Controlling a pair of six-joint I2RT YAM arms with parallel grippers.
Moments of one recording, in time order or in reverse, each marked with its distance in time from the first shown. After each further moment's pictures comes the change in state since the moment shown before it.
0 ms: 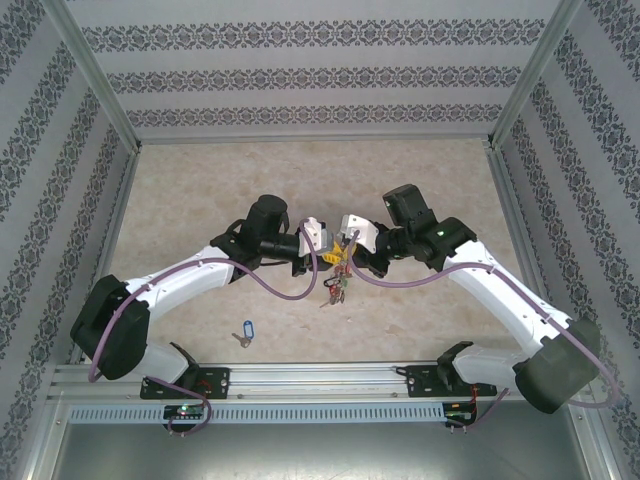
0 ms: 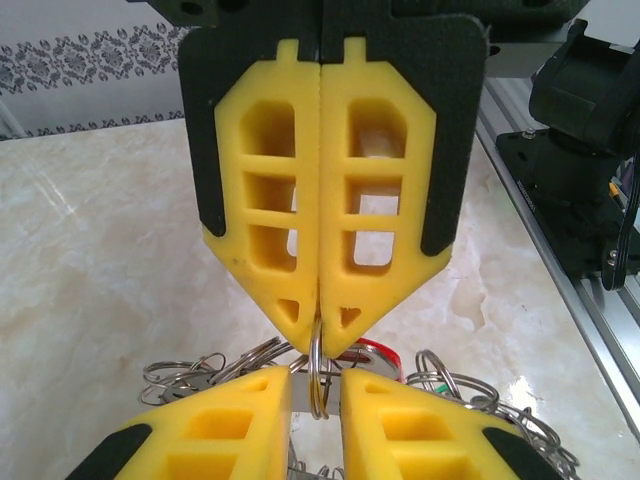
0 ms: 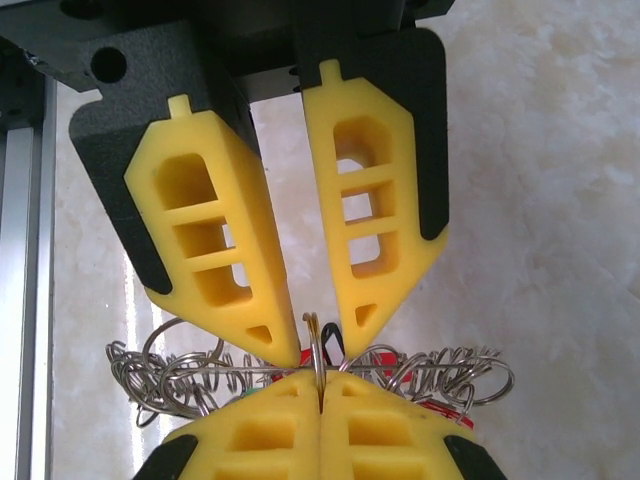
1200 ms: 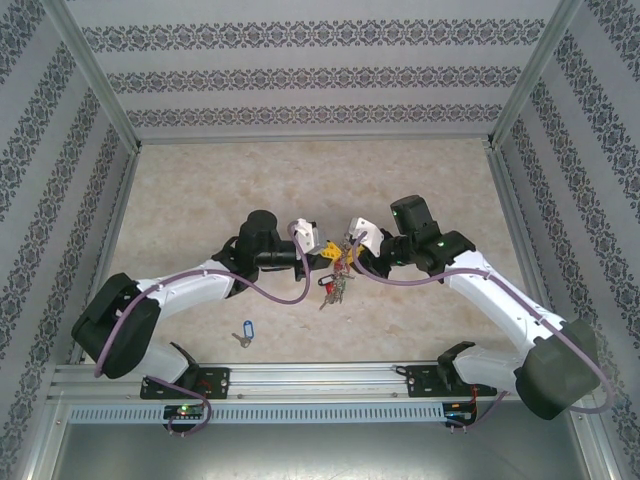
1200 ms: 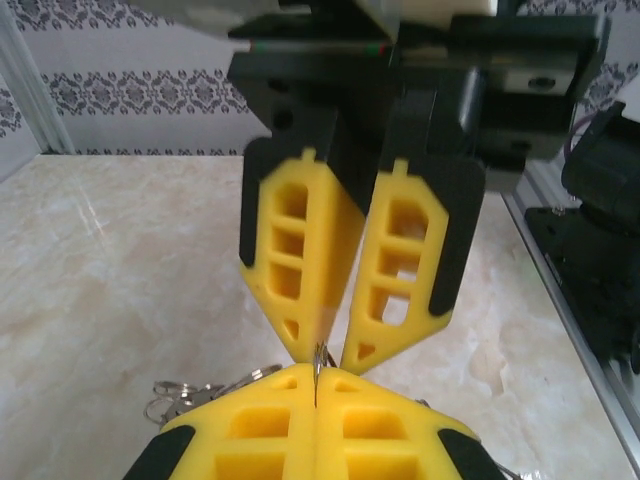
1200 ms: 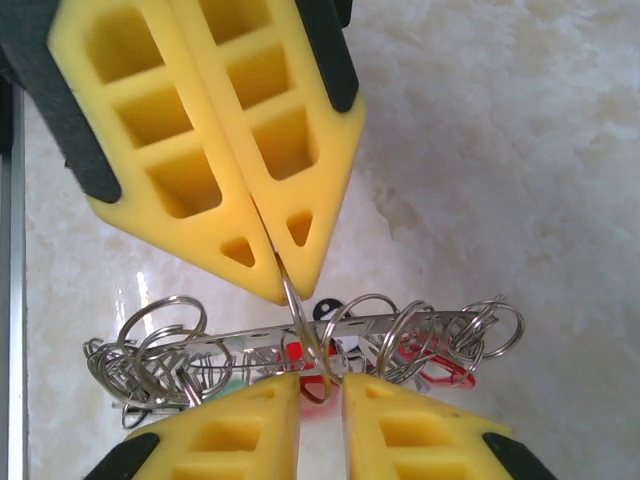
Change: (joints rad) left arm 0.001 0.013 -0.201 0.474 -0.030 -0.298; right arm -0.061 -0.034 -0.189 0.209 -0.060 0.110
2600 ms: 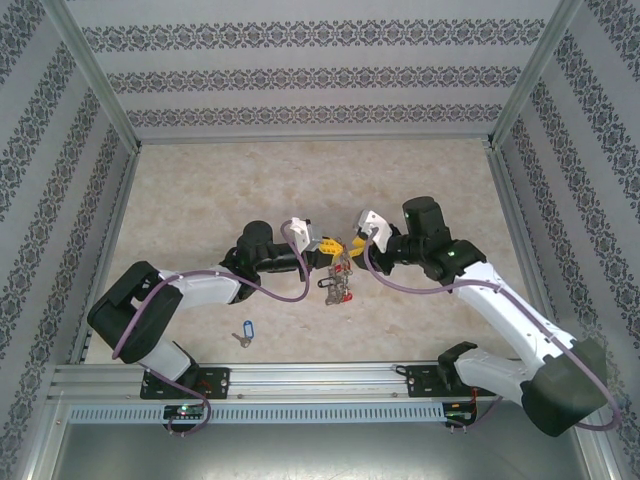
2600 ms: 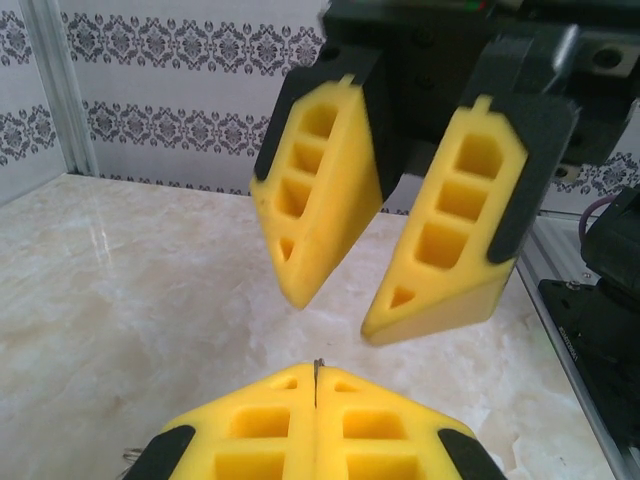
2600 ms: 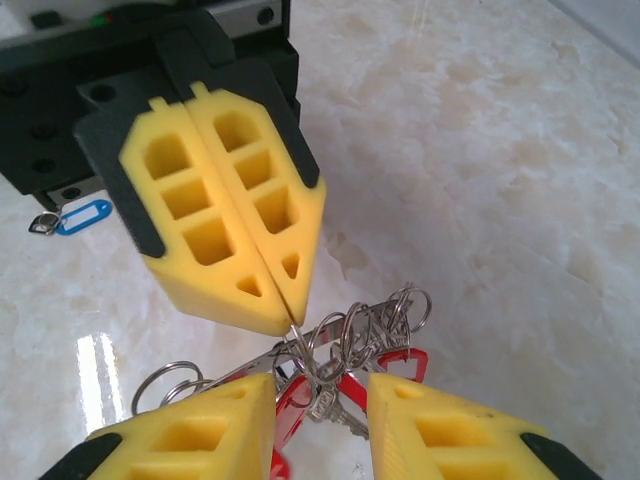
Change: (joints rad) left arm 0.000 0.097 -0.089 0.364 -0.037 -0.210; right arm -0.031 -0.080 -0.048 0.116 0.024 0.094
